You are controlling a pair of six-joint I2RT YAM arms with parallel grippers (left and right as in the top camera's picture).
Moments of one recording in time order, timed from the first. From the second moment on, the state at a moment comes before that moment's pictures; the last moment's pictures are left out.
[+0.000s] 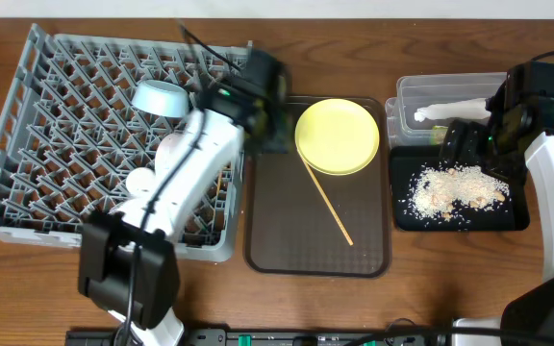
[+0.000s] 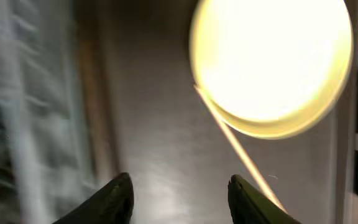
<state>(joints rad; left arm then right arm) -0.45 1.81 1.53 -0.93 0.12 -0.36 -0.14 1.58 1.41 -1.20 -0.07 0.26</state>
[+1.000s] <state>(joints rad) -0.82 2.10 1.49 -0.87 -0.09 -0.83 -0.14 1.58 1.41 -1.20 -0.08 0.26</state>
